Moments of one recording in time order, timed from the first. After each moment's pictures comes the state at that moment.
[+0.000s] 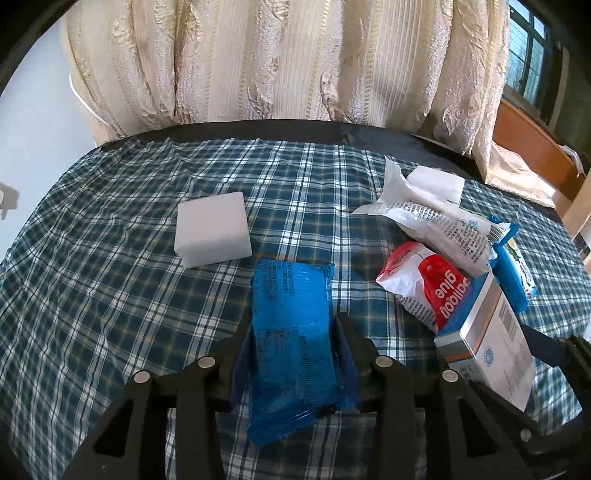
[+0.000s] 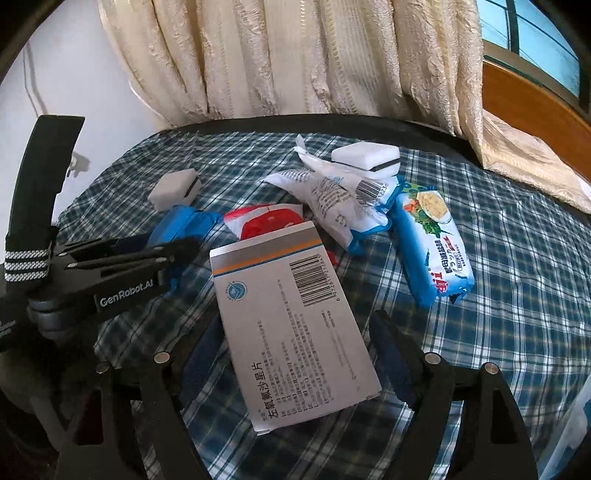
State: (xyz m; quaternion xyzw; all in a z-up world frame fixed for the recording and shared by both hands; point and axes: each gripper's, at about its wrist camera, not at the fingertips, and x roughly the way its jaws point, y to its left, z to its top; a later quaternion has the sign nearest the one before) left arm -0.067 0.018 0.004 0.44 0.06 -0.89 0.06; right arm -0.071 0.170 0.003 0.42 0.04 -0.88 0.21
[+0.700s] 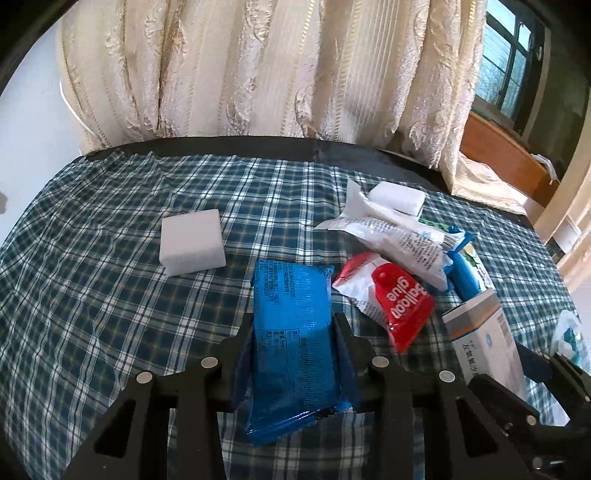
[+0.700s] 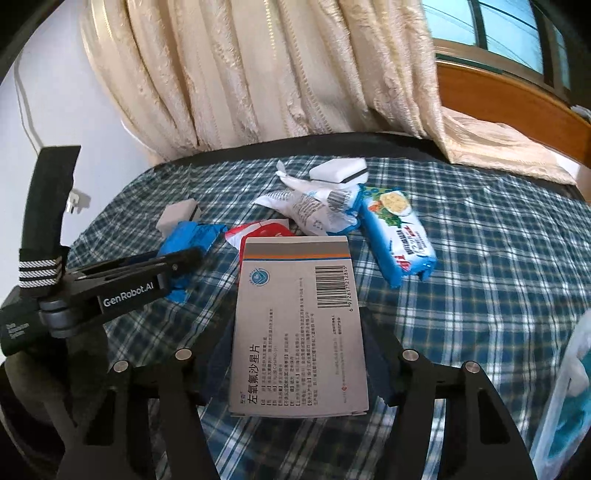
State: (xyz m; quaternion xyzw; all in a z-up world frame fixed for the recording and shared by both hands) left arm -0.054 0.028 0.024 0.42 0.07 -0.91 0.02; right arm -0.037 0.195 0.023 0.39 -0.03 -0.90 0.18
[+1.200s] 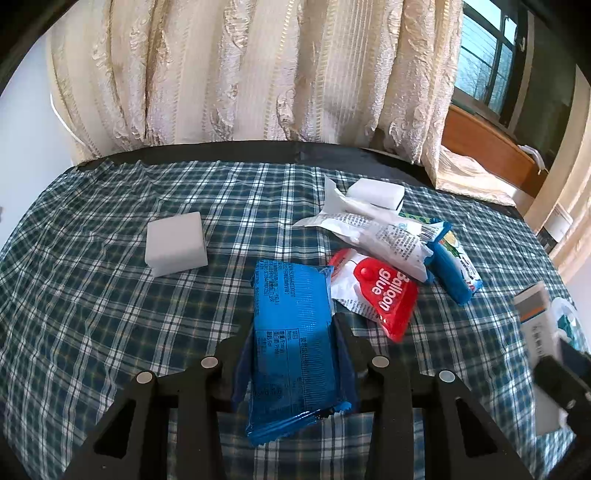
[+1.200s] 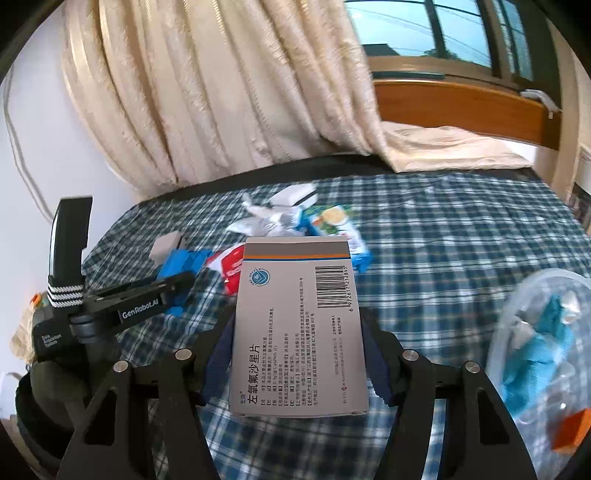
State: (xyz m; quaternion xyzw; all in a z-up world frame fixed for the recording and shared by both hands) left arm -0.048 0.041 0.026 0.41 0.06 -0.91 0.00; right arm 0.001 0.243 0.050 0.36 -0.07 -0.92 0.13
